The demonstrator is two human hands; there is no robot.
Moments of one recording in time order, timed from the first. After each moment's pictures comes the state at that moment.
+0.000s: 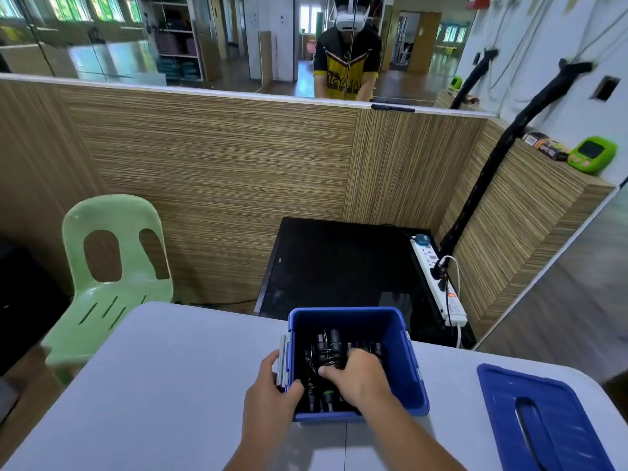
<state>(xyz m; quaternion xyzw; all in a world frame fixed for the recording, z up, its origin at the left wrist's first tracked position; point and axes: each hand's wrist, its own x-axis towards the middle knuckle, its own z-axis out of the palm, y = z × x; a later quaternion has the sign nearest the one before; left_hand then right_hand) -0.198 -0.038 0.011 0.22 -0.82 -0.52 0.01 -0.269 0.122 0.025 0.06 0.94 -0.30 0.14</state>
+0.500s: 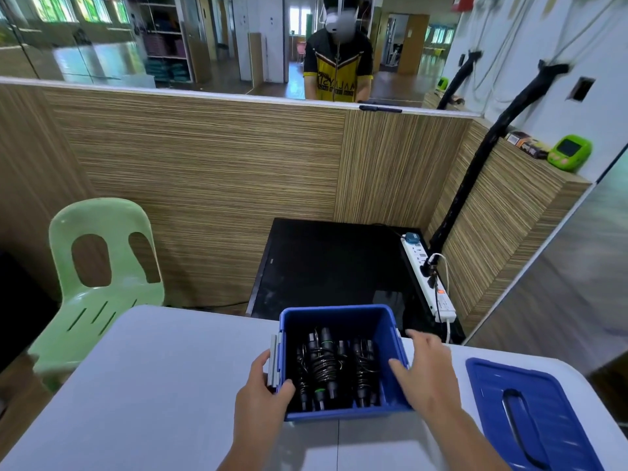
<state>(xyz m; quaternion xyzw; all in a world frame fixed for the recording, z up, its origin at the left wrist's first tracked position) -0.192 -0.036 0.009 0.22 -0.82 -0.52 0.04 -0.254 0.233 0.045 0.09 0.97 -0.23 -0.04</state>
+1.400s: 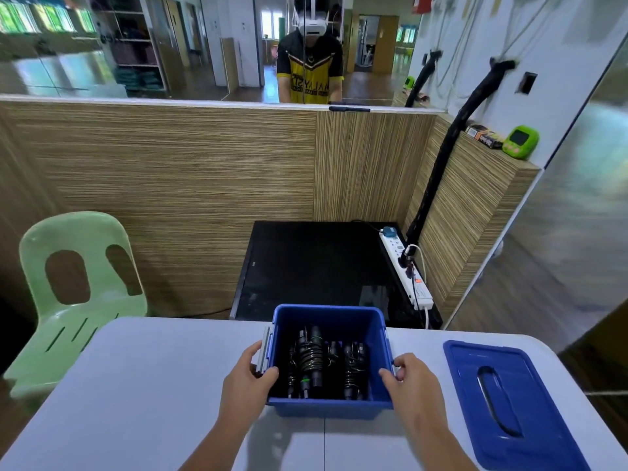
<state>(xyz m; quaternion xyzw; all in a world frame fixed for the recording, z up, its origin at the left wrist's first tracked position) -0.216 -0.047 -0.002 0.18 -0.84 -0.51 0.01 -0.209 0.244 0.020 0.16 0.93 -0.33 -0.05</state>
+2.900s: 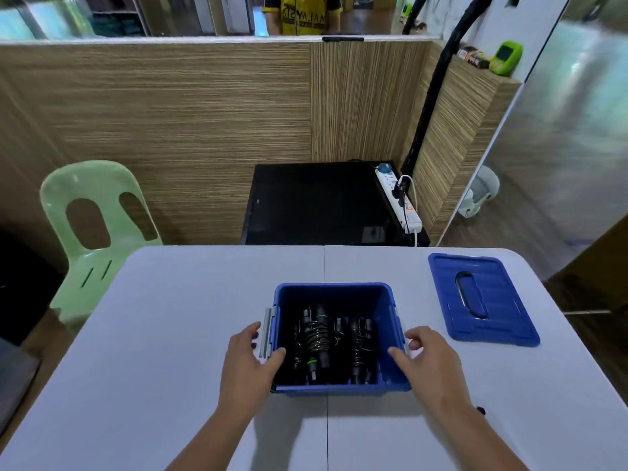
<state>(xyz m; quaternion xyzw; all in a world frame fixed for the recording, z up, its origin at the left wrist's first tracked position) -0.036 -0.044 0.009 0.17 -0.87 -0.47 0.00 -0.033 0.266 0.021 0.14 0.92 -0.37 -0.03</state>
